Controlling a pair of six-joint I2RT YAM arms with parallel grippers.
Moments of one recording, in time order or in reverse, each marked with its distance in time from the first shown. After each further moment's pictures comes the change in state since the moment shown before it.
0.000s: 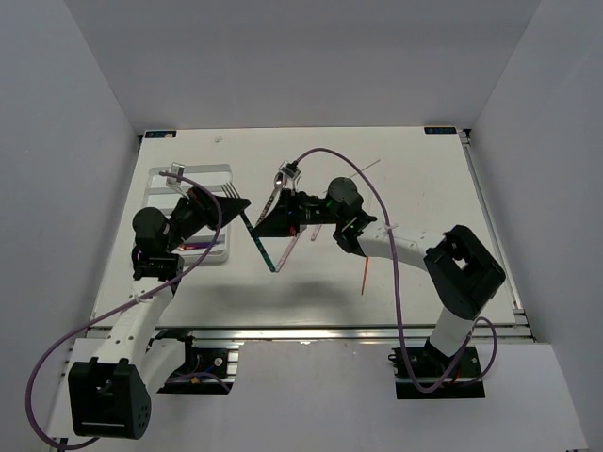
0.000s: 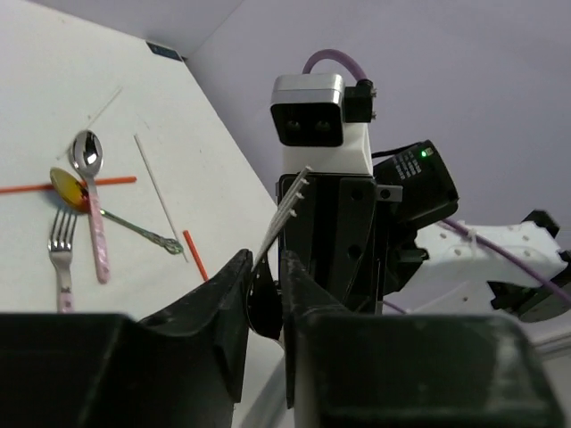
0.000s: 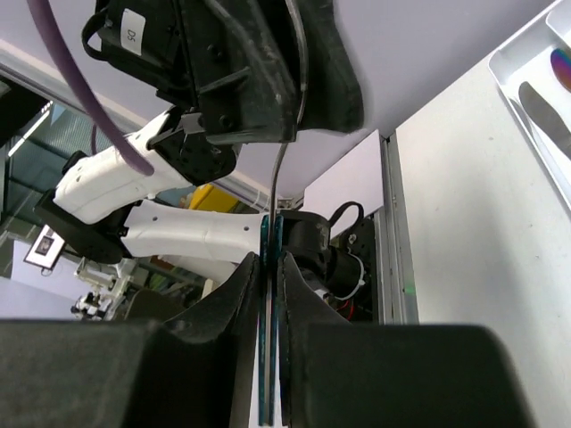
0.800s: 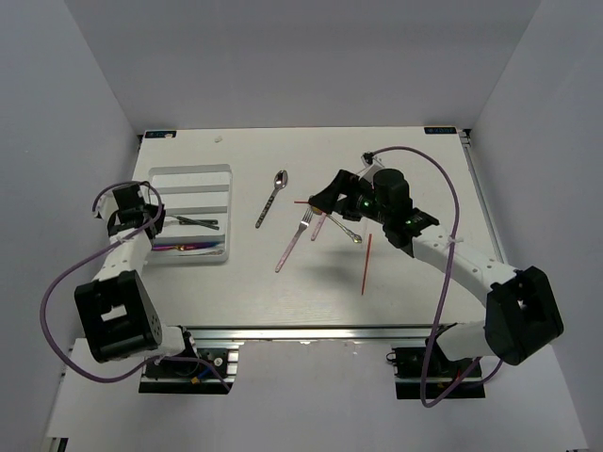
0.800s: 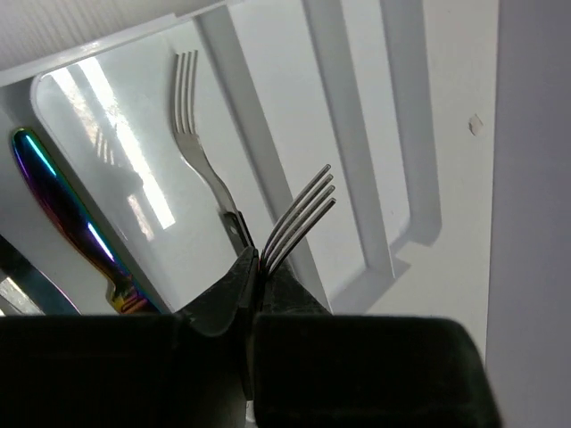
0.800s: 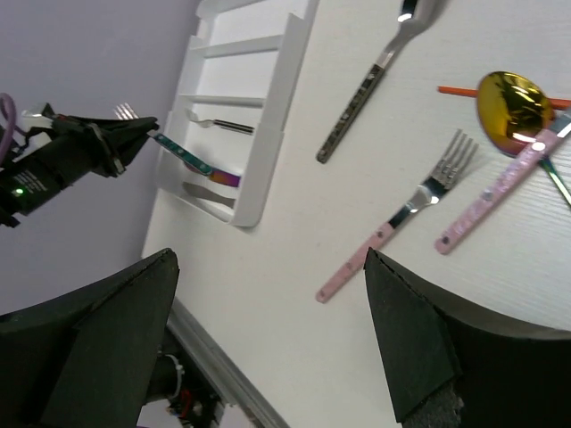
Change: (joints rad) left arm 0.362 0.431 0.271 -0.711 -0.883 -0.068; right arm -0.252 -0.362 -0.134 -0.732 0.586 -0.290
